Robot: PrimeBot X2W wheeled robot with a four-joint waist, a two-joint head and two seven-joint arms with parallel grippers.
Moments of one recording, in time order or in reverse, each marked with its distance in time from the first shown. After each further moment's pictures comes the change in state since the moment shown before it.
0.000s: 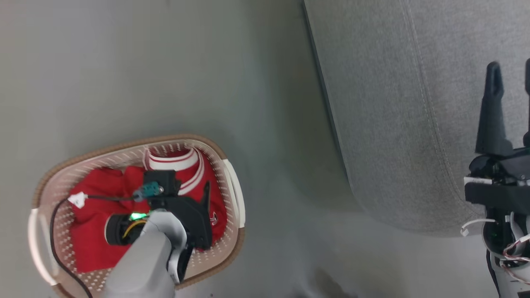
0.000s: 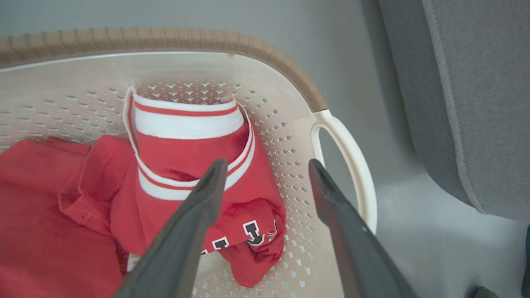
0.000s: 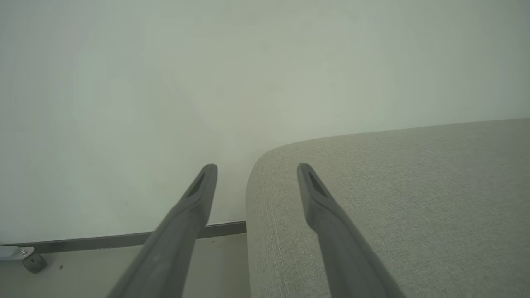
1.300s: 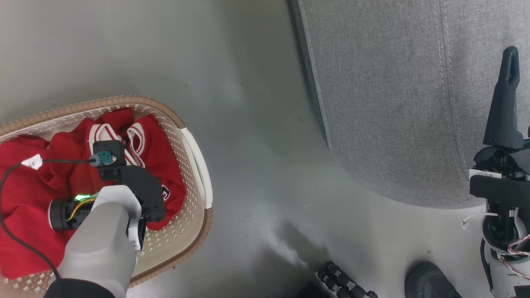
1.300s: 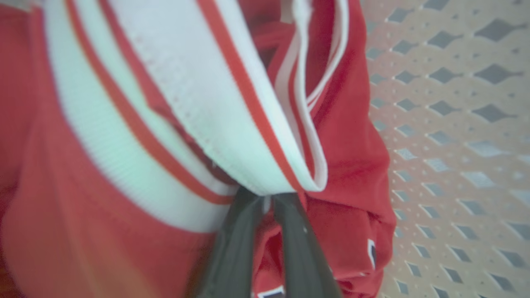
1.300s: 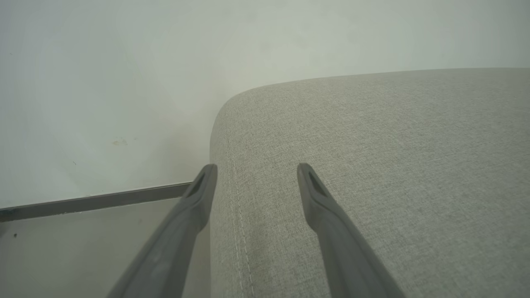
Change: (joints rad) left arm -0.220 0.066 0.034 0.298 0.021 0.080 0.064; right arm -0.031 0.087 -0.072 -0.027 0.013 0.062 0.000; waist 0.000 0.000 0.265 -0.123
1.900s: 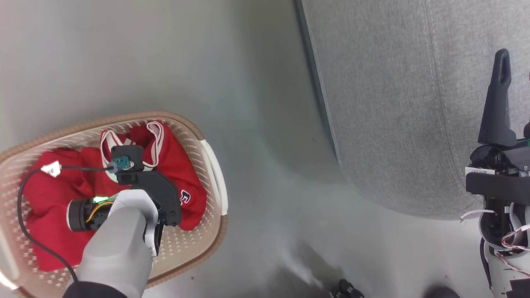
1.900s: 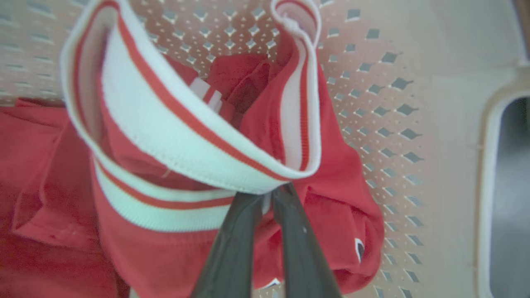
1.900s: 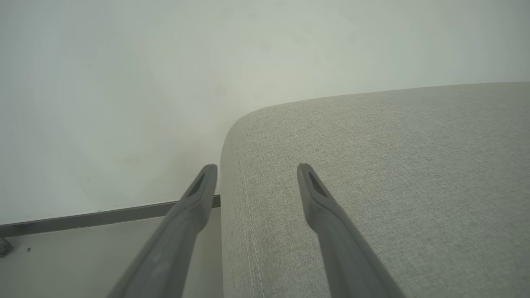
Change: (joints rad) left arm 0.003 -0.050 -0.013 0.017 -0.001 -0.011 -0.071; right arm -0.018 0.001 -0.009 0.064 -0.035 0.009 0.000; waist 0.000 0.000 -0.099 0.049
